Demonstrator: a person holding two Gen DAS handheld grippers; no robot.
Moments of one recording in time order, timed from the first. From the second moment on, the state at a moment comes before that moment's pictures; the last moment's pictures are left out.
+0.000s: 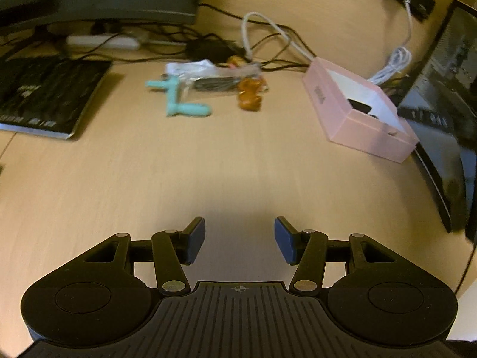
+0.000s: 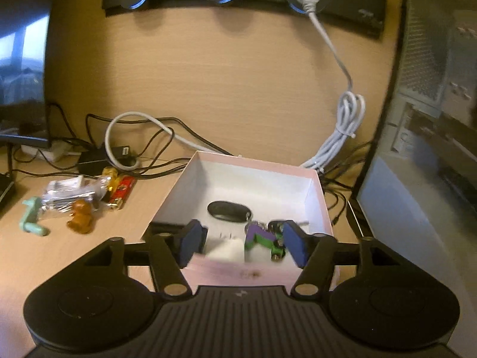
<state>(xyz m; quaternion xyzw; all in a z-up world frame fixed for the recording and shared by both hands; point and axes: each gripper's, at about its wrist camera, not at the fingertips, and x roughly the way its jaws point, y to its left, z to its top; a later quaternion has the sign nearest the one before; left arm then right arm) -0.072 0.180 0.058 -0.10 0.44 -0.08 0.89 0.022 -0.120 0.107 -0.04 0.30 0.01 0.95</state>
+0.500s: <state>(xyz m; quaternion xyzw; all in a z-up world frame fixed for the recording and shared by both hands) 0.043 0.209 0.072 -0.08 0.35 -0.03 0.93 -0.085 -0.102 0.080 -0.05 0.41 -0.02 0.91</state>
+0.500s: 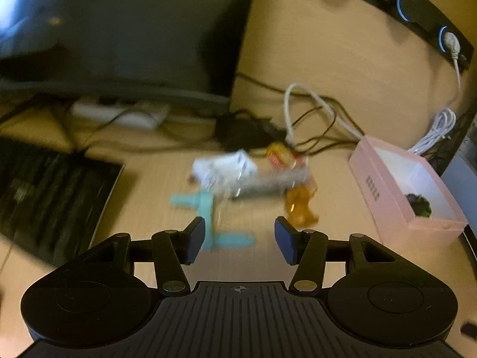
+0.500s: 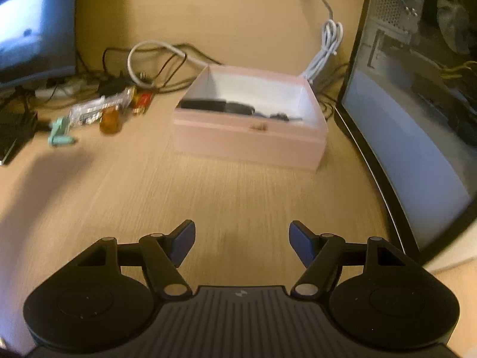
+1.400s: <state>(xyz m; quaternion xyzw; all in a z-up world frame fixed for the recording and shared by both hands) 0.185 0.133 0.018 -0.08 0.41 -0.06 0.90 -0.102 -0.126 0.076 -0.05 0.43 -0.08 0.90</state>
